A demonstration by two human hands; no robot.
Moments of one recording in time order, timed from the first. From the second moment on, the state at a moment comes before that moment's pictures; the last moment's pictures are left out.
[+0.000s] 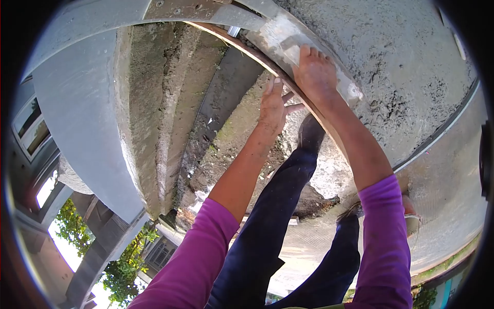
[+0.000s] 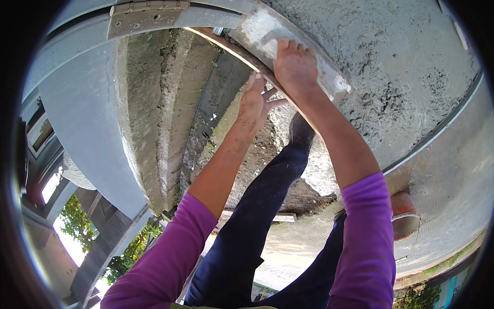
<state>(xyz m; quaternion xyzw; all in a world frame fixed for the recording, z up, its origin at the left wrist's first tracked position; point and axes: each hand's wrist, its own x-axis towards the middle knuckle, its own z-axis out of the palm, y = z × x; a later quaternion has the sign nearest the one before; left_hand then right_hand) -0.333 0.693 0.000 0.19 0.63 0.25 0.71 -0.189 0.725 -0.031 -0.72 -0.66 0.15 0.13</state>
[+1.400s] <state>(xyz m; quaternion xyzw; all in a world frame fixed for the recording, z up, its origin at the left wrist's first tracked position) -0.233 0.577 0.225 0.50 0.46 -0.07 0.73 -0.135 0.707 -0.054 -0.72 -0.67 0.14 0.15</state>
